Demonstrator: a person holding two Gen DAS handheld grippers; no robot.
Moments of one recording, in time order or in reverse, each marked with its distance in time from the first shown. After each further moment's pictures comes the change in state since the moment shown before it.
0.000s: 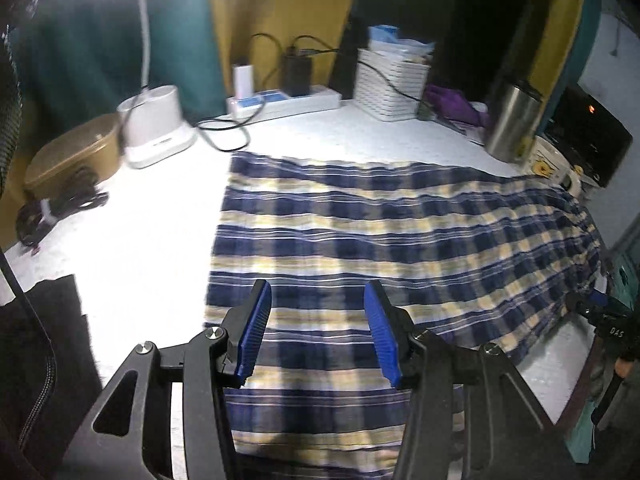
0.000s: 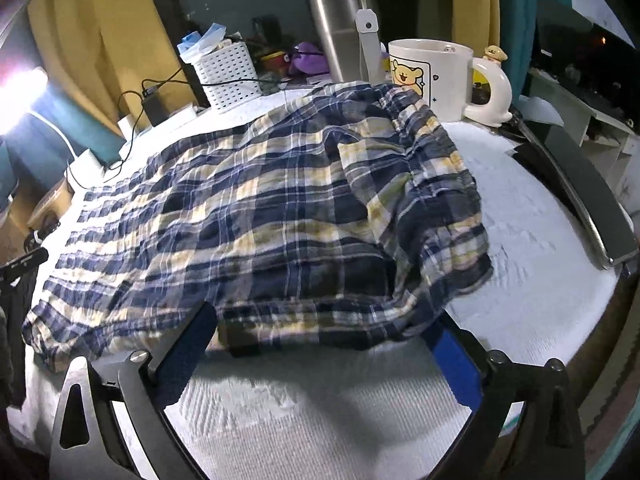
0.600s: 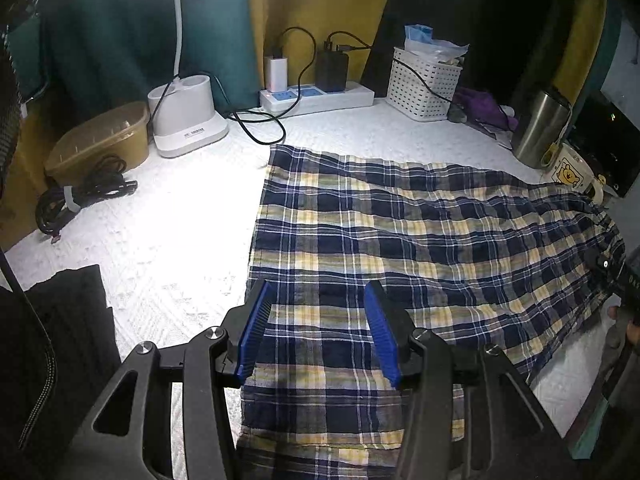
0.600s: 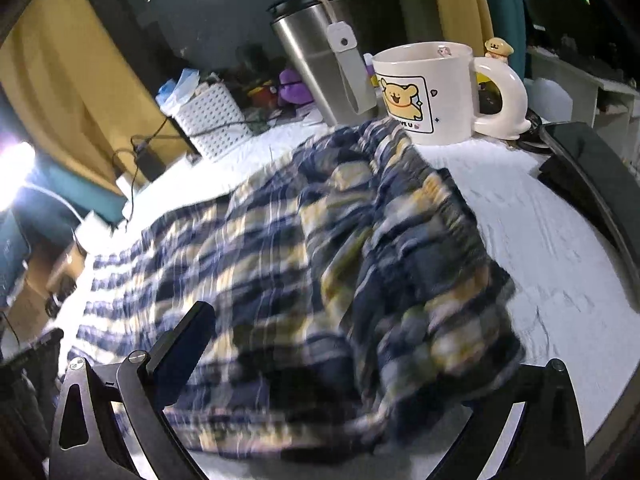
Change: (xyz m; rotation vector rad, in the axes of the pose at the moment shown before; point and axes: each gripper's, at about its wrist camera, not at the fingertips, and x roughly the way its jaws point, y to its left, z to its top) left arm 0.000 0.014 -0.001 -0.031 0.013 0.067; right arm 0.026 -0.026 0.044 0.149 -0.066 0.118
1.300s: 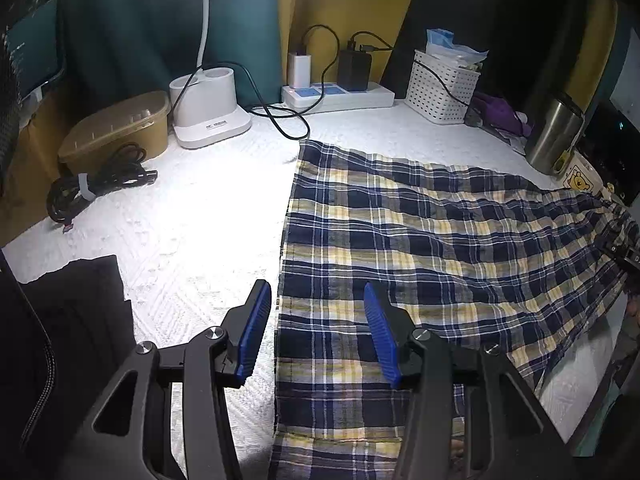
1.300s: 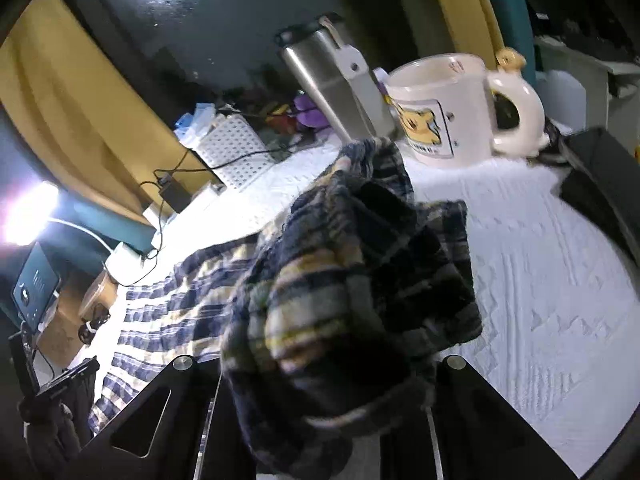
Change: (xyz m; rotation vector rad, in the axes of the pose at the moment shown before) left arm -0.001 0.021 -0.004 -0.032 0.000 0.018; right arm -0.010 0.004 0.019 0.042 -0.052 0.109
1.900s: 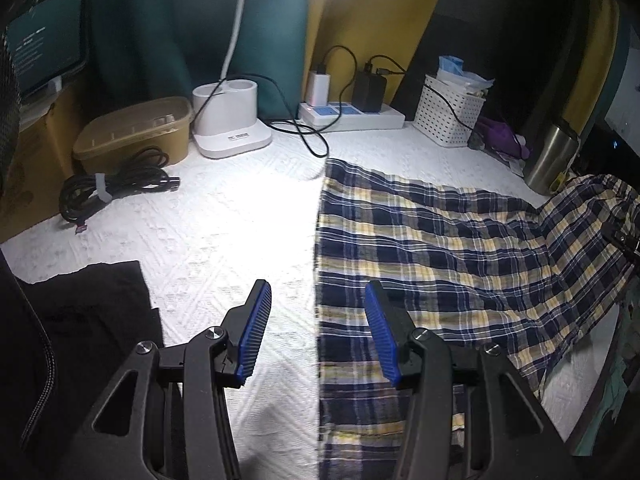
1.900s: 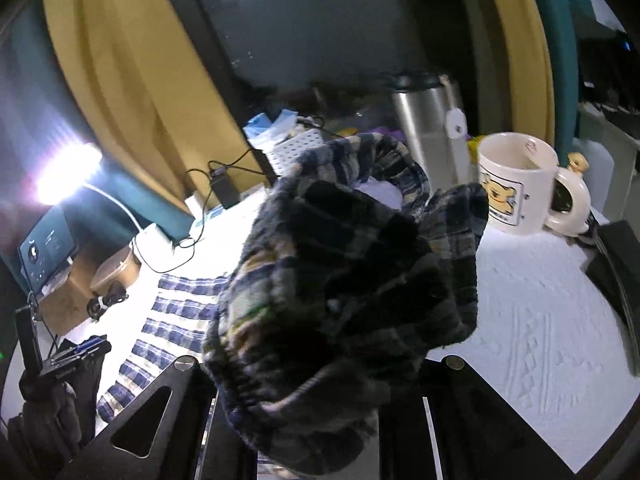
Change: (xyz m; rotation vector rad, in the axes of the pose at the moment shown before) left arm -0.014 0.034 -0.003 -0.043 -0.064 -0.028; right arm -0.018 0.084 0.012 -0.189 -0.036 0.019
